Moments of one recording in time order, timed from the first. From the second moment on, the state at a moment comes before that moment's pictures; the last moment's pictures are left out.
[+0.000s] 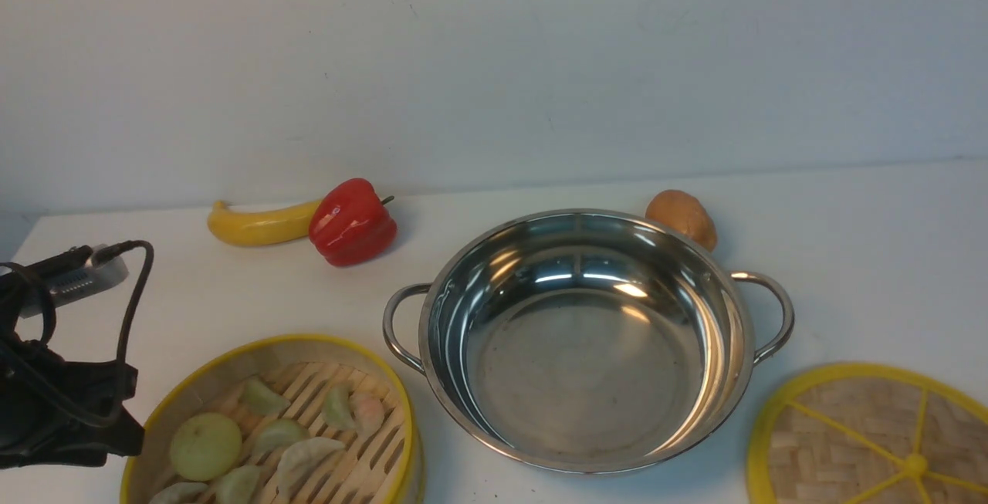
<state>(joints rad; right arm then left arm) -0.08 0.00 -0.08 0.61 0.42 0.16 0.42 1.56 -0.90 -0.44 0.91 0.48</state>
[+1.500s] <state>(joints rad) -0.08 0.00 -0.08 0.61 0.42 0.15 0.31 1.67 -0.90 -0.28 0.78 0.40</state>
